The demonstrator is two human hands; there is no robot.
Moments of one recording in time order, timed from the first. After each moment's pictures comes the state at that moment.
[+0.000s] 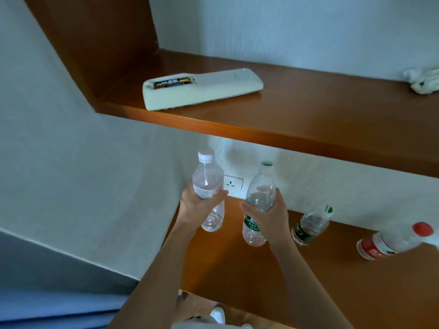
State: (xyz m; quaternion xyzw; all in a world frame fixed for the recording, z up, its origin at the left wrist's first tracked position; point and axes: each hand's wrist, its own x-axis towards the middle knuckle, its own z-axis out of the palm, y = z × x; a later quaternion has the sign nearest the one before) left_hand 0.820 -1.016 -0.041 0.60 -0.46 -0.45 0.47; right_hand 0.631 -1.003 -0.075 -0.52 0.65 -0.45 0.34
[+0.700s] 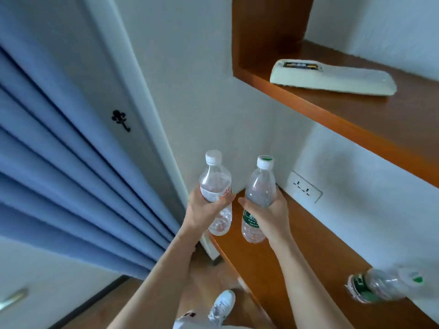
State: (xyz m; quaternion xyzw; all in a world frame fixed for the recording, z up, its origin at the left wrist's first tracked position) left_hand 0.861 -0.877 -0.020 0.68 -0.31 -0.30 0.59; right_hand 0.716 -0.976 -0.055 -0.61 0.40 -0.33 0.60
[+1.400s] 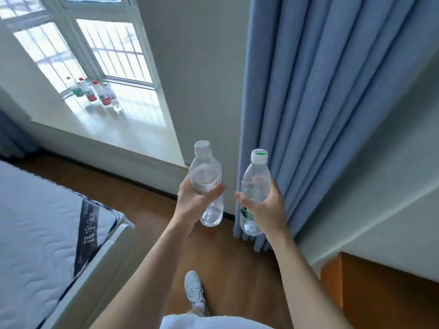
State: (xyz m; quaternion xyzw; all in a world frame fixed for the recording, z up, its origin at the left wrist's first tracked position) left_hand 0.882 -0.516 -0.009 0.75 0.10 0.07 0.65; right_hand 0.890 -0.694 -0.038 -0.77 0.04 -0.04 0.64
